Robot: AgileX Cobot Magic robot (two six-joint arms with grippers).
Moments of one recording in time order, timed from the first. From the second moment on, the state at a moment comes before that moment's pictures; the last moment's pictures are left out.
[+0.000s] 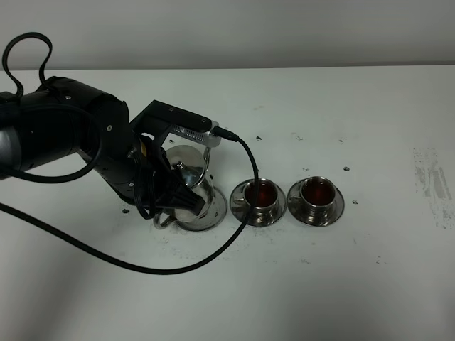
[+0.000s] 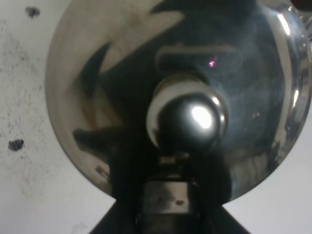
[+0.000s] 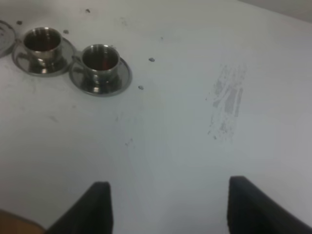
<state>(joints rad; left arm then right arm) -0.55 1.74 -1.13 -0.02 0.68 -0.05 -0.01 0.02 -0.53 0.09 1.13 -0.29</state>
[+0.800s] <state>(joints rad) -0.56 1.82 -1.13 -0.02 0.59 -0.06 -0.01 0.02 -0.53 0.09 1.13 -0.29</state>
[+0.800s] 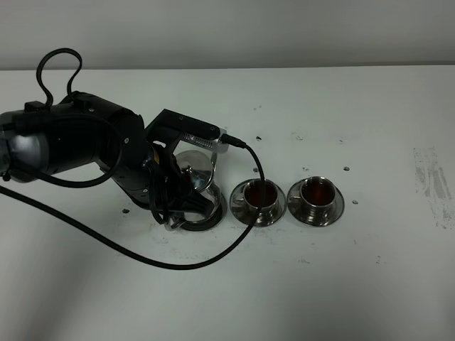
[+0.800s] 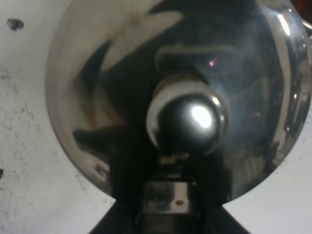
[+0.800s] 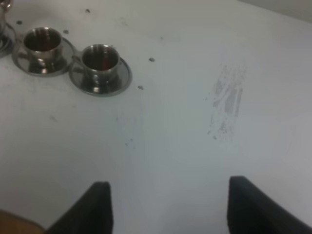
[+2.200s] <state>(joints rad) -0.57 1.87 -1.13 -0.03 0.58 -0.06 -0.01 0.02 -0.53 0.09 1.13 -0.29</state>
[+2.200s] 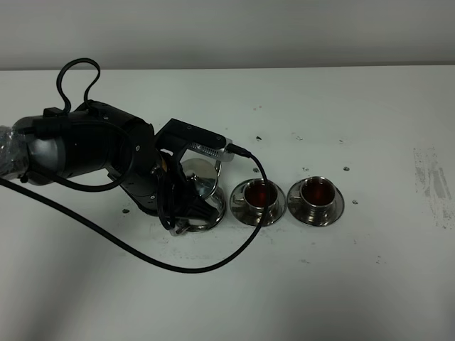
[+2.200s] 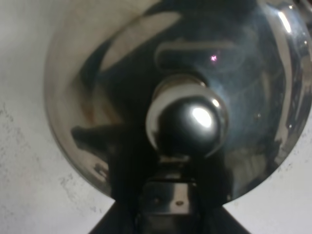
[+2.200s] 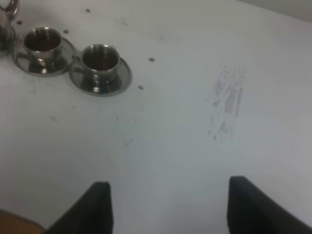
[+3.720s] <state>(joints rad) -0.57 1.82 -1.13 -0.06 0.64 -0.07 -0.01 0.02 -0.53 0.09 1.13 -0.29</state>
